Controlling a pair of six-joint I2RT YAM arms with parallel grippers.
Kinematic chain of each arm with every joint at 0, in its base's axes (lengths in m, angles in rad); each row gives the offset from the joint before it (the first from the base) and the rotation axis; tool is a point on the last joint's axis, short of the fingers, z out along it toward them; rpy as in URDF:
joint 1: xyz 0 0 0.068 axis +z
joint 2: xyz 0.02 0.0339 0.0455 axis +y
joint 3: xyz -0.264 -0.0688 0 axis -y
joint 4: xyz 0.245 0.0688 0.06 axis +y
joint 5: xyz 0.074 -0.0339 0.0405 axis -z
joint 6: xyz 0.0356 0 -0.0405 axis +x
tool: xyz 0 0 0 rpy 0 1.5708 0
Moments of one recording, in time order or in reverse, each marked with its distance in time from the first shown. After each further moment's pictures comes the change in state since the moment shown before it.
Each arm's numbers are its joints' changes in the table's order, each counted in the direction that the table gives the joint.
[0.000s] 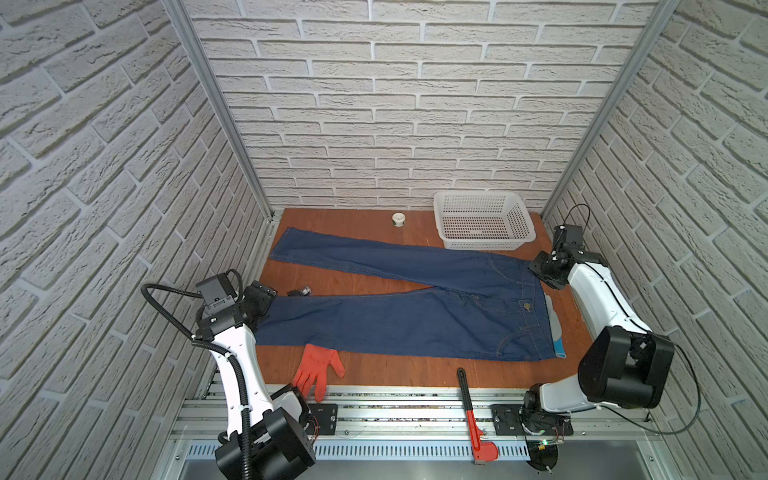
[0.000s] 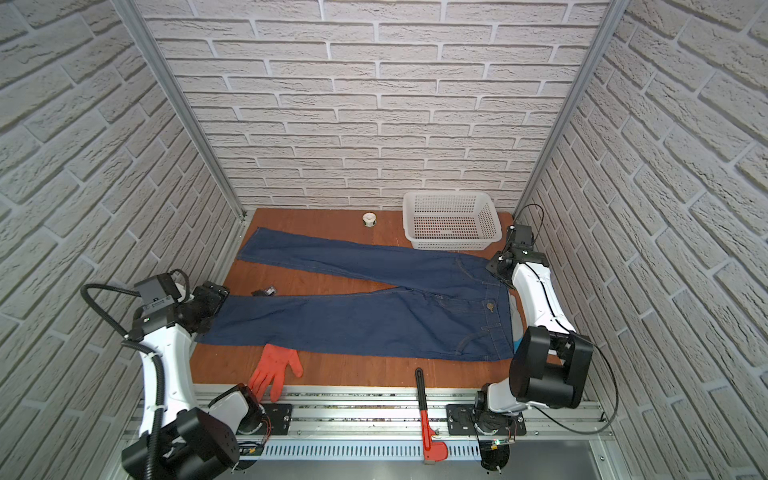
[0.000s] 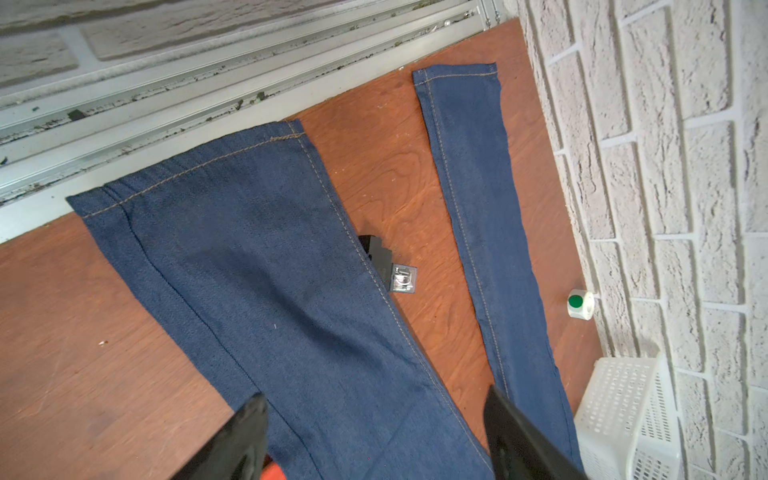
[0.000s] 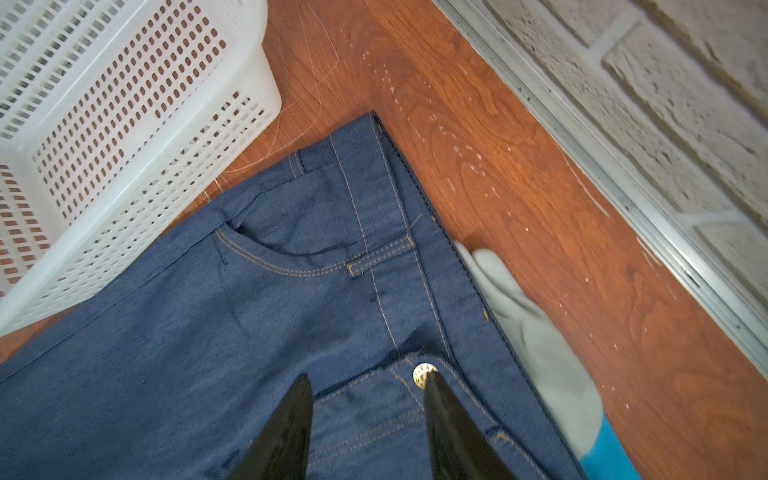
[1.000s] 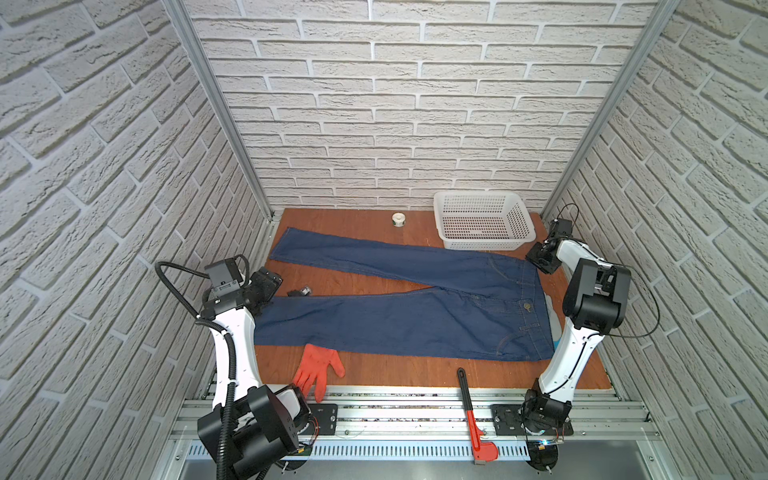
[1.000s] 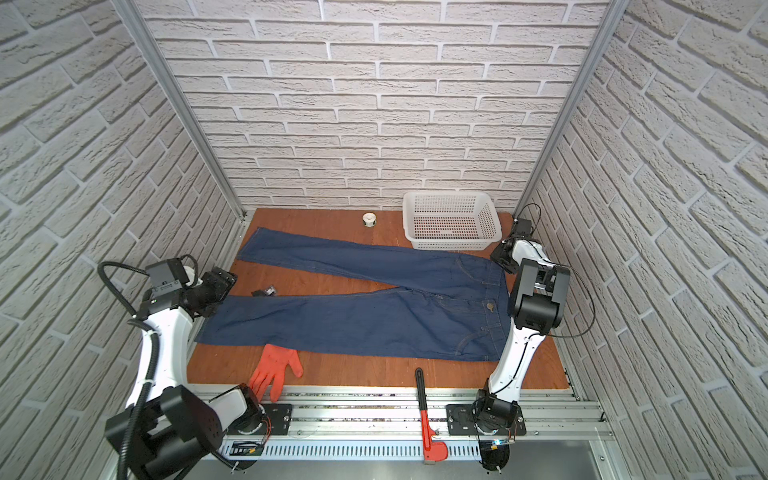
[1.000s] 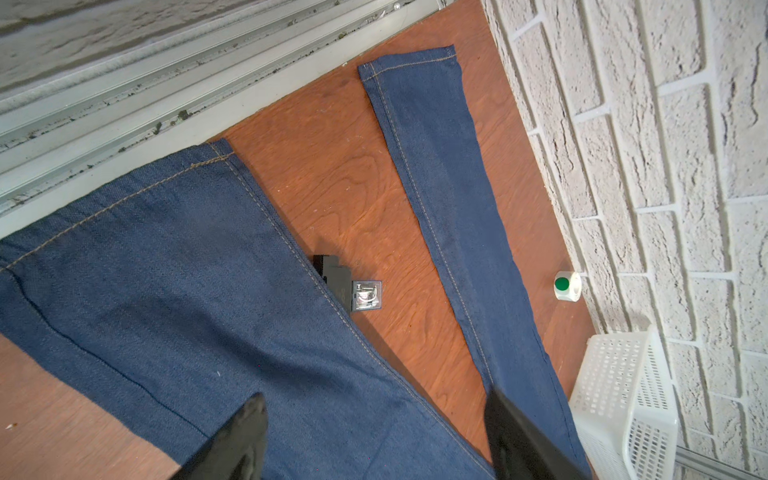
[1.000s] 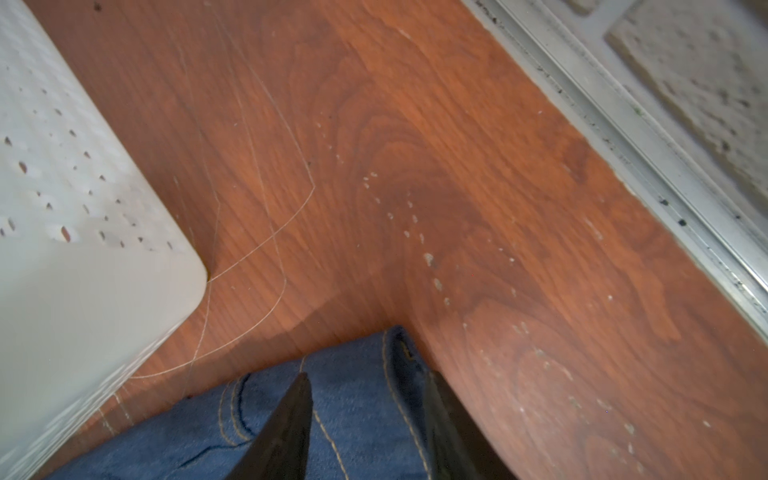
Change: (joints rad) left arm -0.103 0.148 0.060 -0.106 -0.002 0.010; right arm -0.116 0.585 0.333 -0.200 -0.096 -0.040
